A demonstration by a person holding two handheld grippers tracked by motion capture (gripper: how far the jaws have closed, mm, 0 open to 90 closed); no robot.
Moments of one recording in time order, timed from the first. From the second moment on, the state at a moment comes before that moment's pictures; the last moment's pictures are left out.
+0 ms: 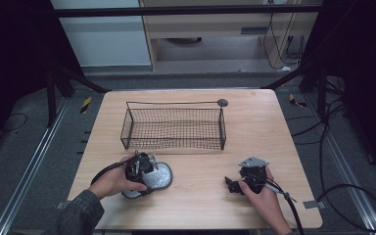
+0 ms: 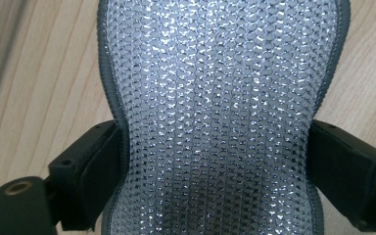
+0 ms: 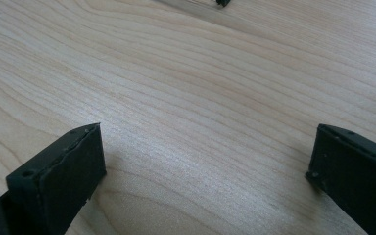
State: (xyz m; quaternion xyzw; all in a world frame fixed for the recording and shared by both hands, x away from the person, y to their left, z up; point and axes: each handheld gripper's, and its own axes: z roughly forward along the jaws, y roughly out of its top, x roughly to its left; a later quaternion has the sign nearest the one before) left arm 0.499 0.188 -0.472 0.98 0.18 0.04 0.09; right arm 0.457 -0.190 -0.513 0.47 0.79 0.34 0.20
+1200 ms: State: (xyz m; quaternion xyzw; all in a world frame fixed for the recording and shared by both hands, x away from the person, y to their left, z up) left arm 0.495 0.221 -0.378 0.96 0.17 0.20 0.12; right arm 0.457 -0.190 -0.513 0.47 0.79 0.34 0.20
